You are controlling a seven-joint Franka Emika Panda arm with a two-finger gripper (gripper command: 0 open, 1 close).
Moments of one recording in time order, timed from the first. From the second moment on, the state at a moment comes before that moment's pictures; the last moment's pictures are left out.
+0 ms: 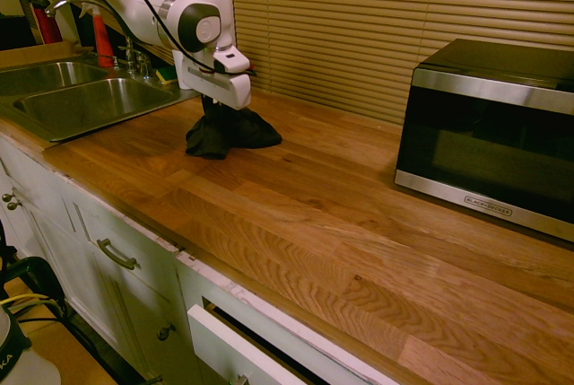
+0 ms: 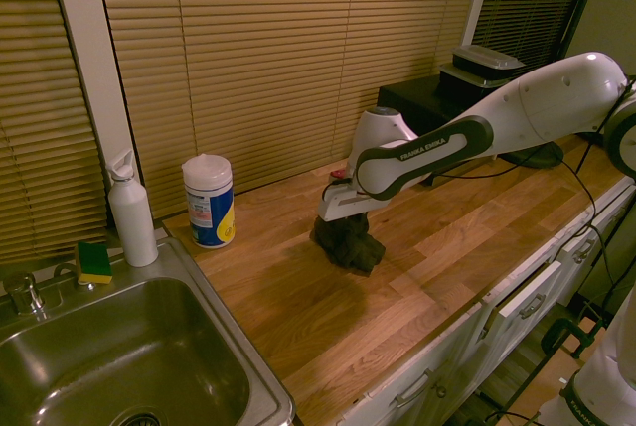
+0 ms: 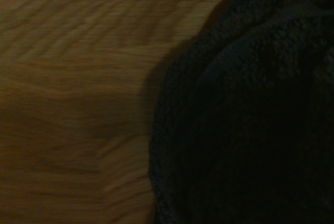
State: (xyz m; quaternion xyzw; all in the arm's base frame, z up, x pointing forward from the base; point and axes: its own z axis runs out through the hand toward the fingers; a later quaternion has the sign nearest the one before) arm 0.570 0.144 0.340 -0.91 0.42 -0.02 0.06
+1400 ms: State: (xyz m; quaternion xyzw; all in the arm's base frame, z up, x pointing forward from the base) arm 0.541 0.271 0.333 -0.93 0.36 -0.03 0.05
